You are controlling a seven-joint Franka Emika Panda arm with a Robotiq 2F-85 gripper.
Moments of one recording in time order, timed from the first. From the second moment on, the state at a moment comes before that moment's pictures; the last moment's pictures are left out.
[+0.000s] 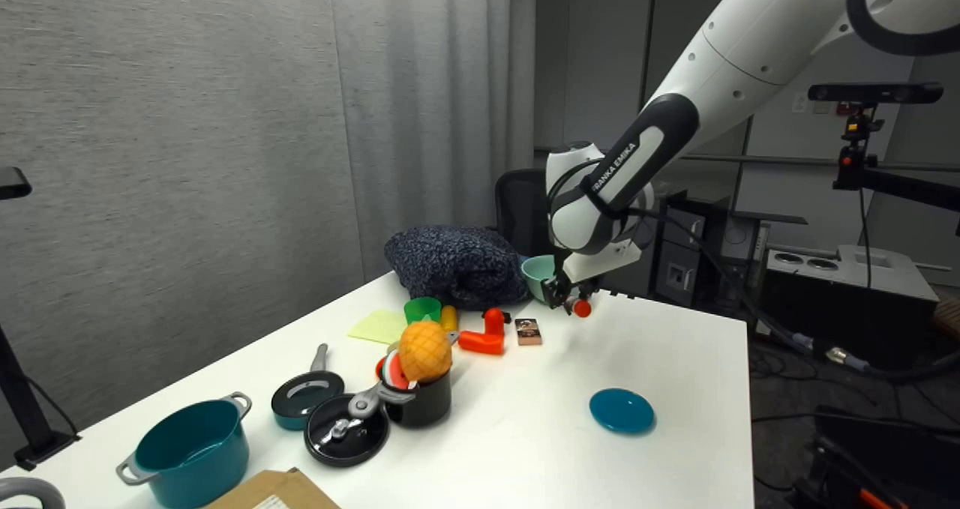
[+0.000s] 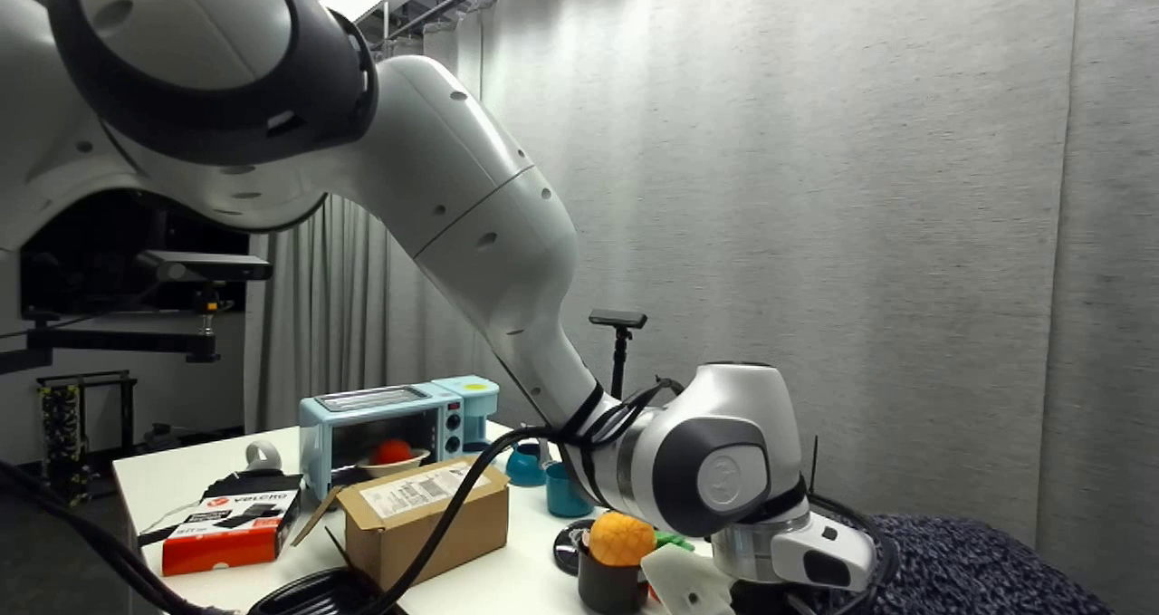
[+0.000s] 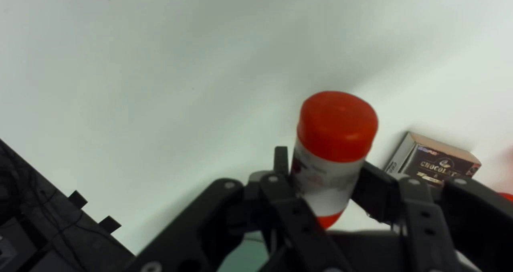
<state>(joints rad) -0.10 0.63 -0.29 -1.84 -0.06 2.53 0.38</state>
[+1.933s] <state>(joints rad) 0.45 0.86 -0.77 -2.00 -0.05 3.01 0.82</state>
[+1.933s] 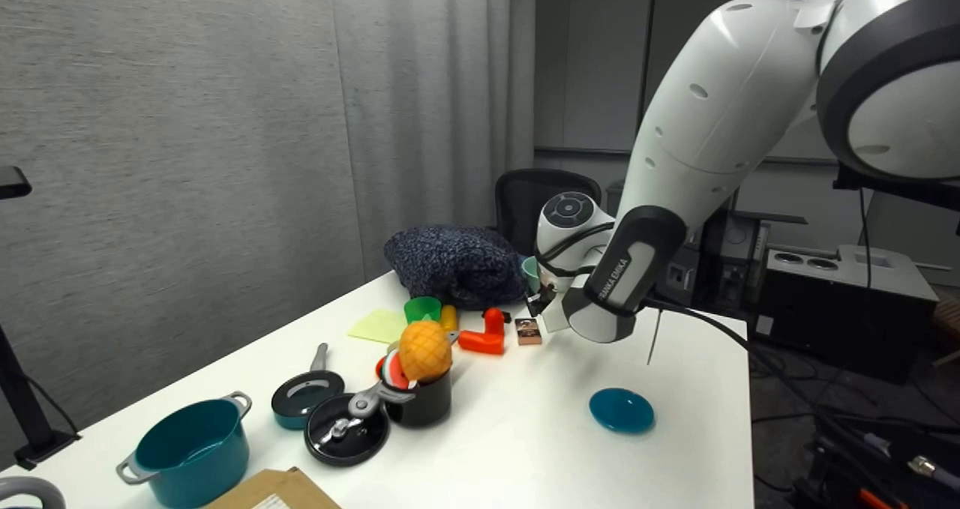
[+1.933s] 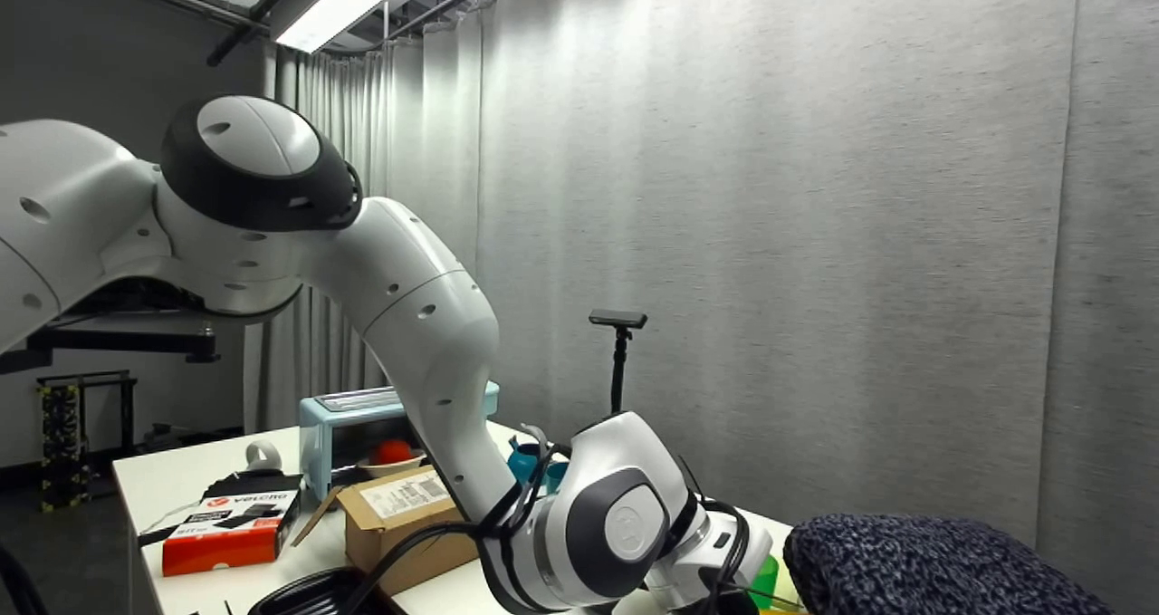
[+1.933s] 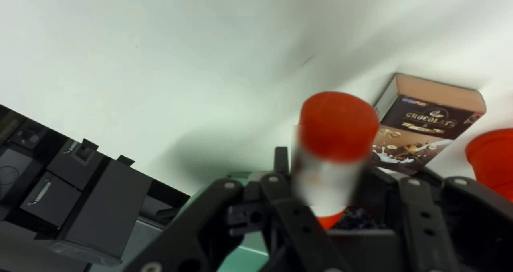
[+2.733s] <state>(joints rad) 0.68 1.08 -1.05 -2.02 0.11 3.07 0.94</state>
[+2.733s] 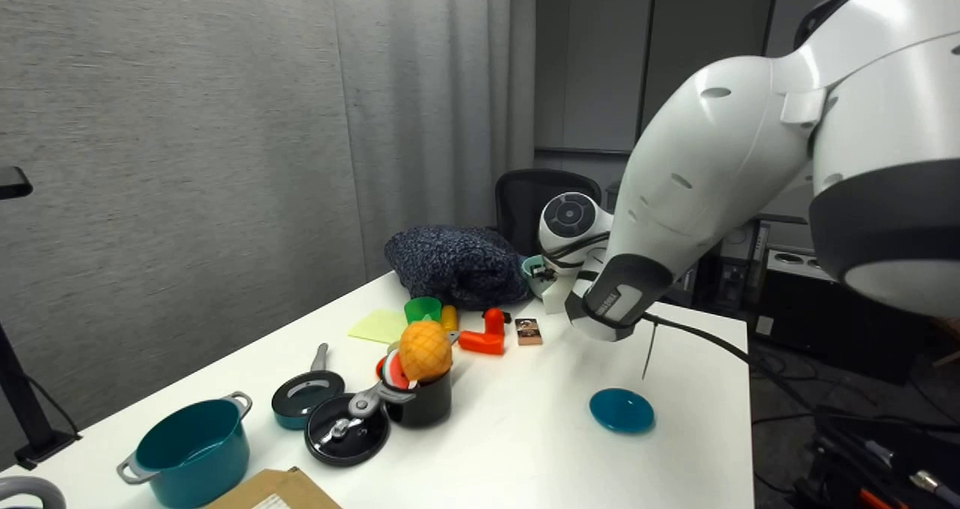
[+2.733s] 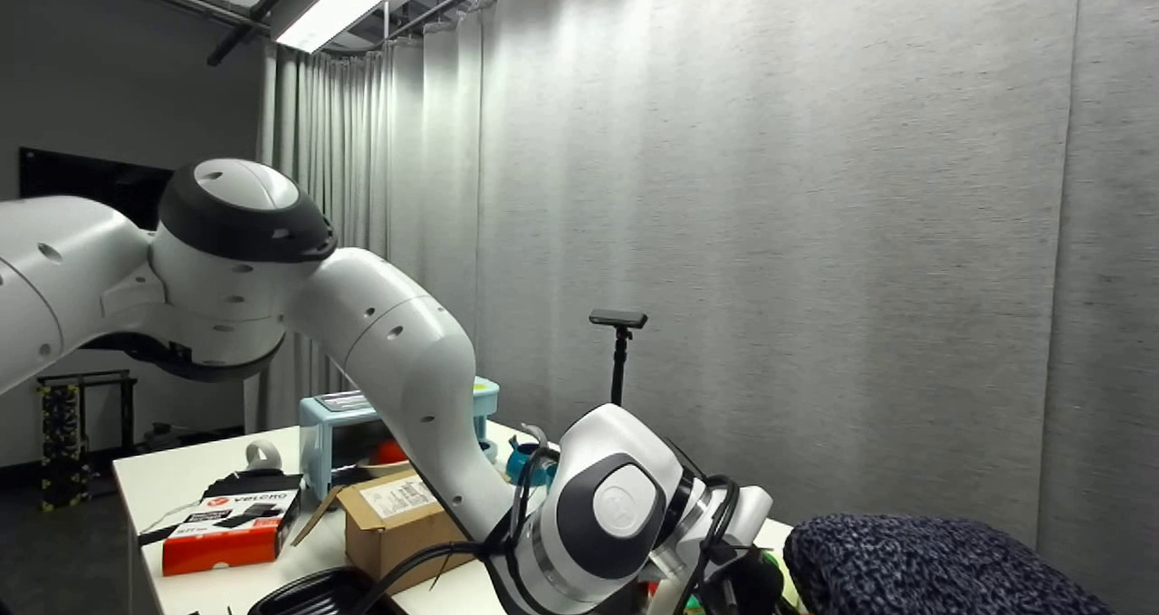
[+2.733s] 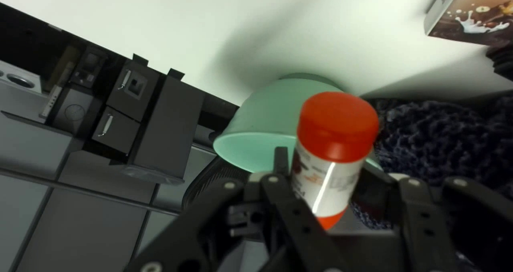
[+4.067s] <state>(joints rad) 0.74 1.23 -1.07 -2.01 0.19 3.07 0.90</state>
